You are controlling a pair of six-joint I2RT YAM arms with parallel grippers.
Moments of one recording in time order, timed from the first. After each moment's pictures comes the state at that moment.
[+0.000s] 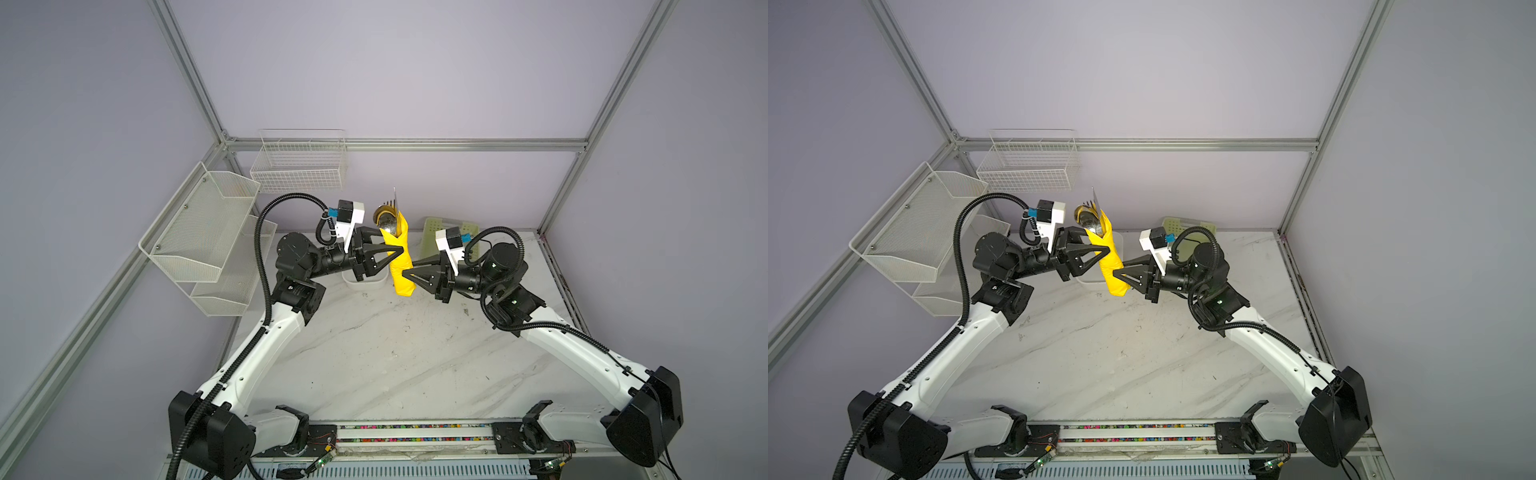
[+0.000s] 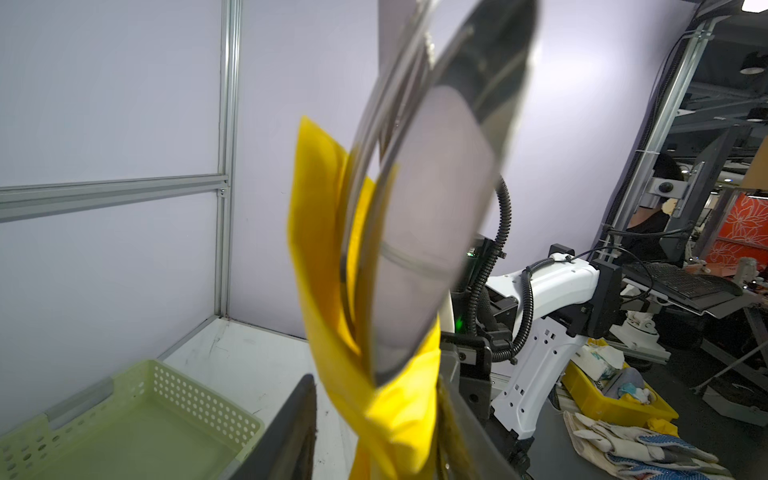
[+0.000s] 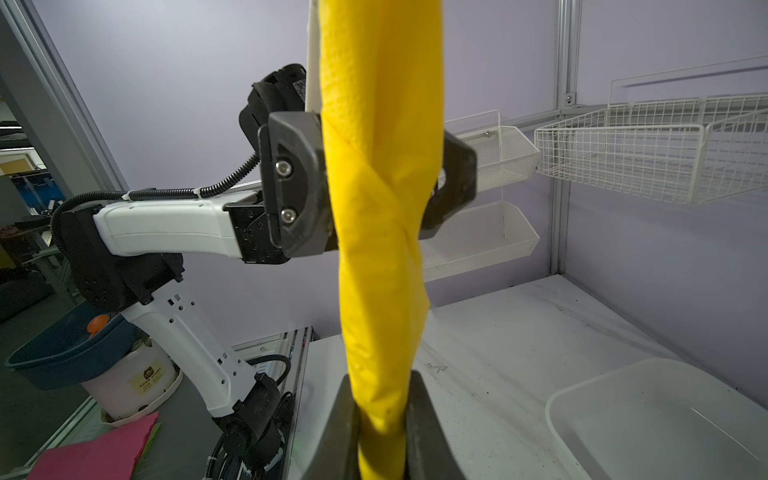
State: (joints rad) left arm -0.33 1.25 1.18 0.49 1.01 -0.54; right arm 0.63 1.29 1.09 0.34 -0.84 0.28
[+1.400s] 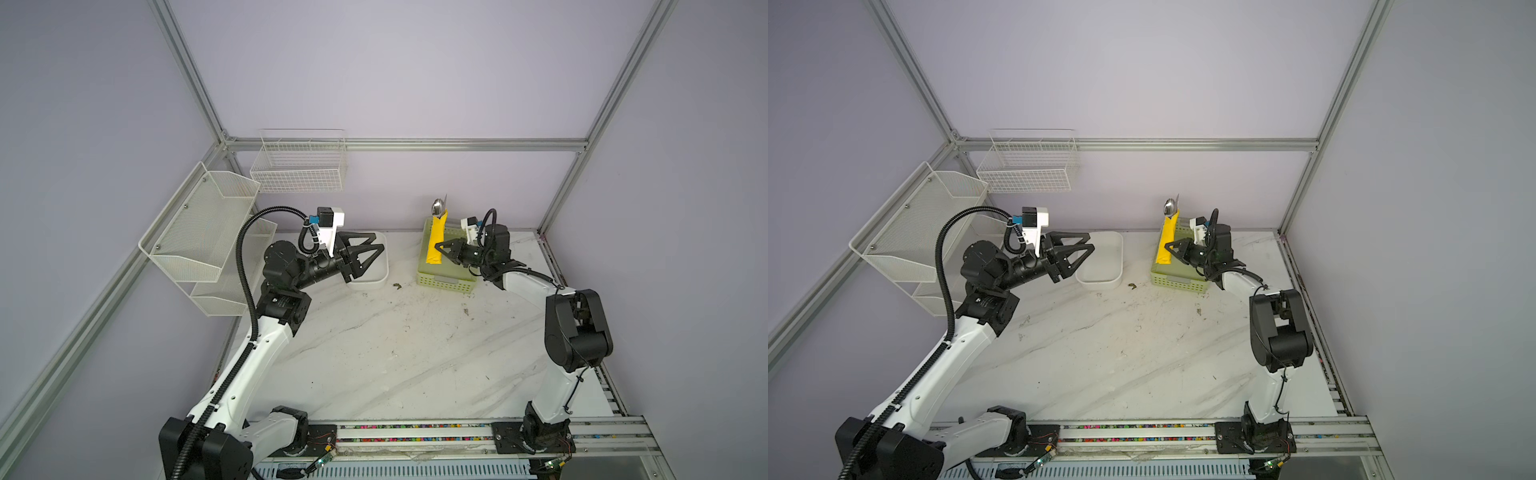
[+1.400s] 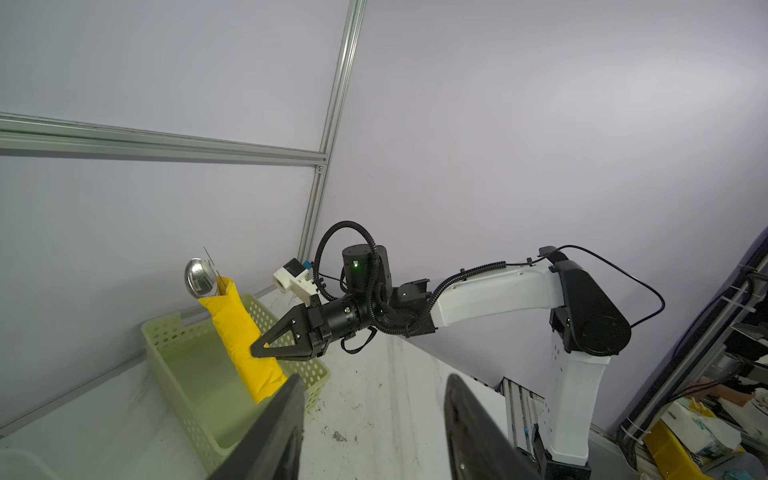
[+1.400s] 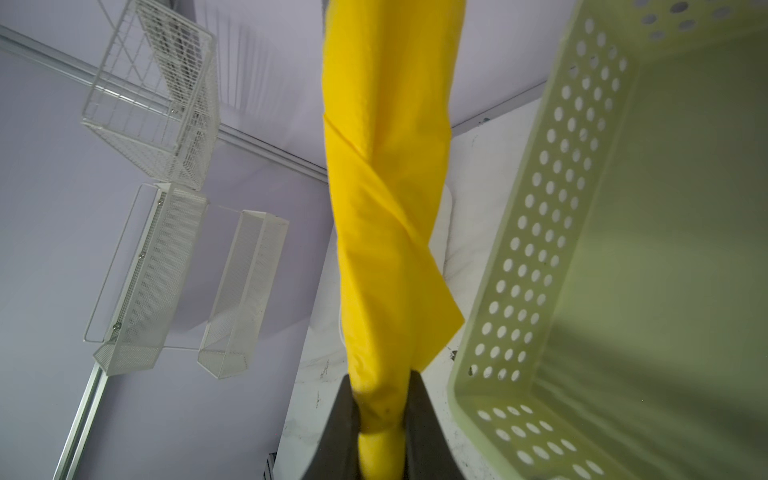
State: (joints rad) left arm -0.22 1.15 1.07 0.28 0.85 -0.44; right arm 0.21 1.92 1.32 0.22 -0.73 0.82
